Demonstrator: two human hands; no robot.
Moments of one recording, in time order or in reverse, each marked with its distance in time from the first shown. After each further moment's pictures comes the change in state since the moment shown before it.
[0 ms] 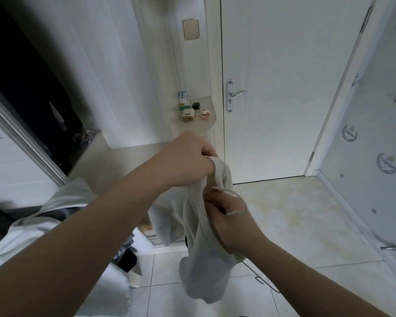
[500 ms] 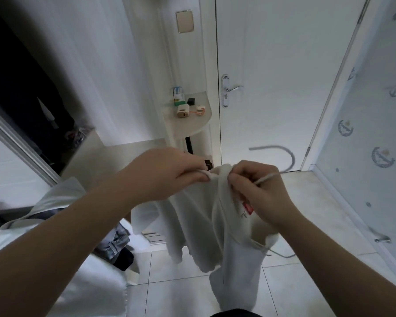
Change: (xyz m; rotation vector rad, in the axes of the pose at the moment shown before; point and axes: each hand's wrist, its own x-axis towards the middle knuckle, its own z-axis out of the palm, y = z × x) left_hand -0.005 -0.038 -0.003 0.460 -0.136 0.384; right_hand 0.024 -0.013 -0.065 0.270 0.039 -0.159
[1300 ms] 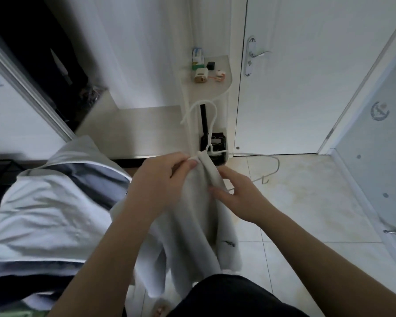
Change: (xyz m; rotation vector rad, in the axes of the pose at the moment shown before) left_hand -0.056 0.002 0.105 -0.355 0.521 -0.489; right_hand -0.029 0.079 0.037 -0.419 -0.348 0.165
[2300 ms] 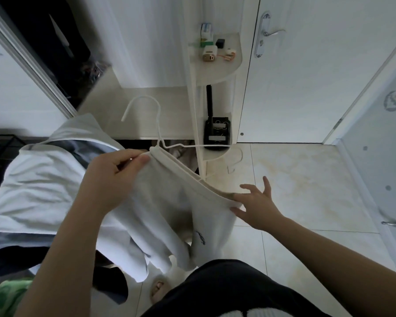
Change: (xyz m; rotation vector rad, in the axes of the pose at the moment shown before) left_hand -0.049 -0.063 -0.045 -0.063 0.074 -0.287; right_hand -0.041 0.128 0.034 -0.816 -0.289 0.093
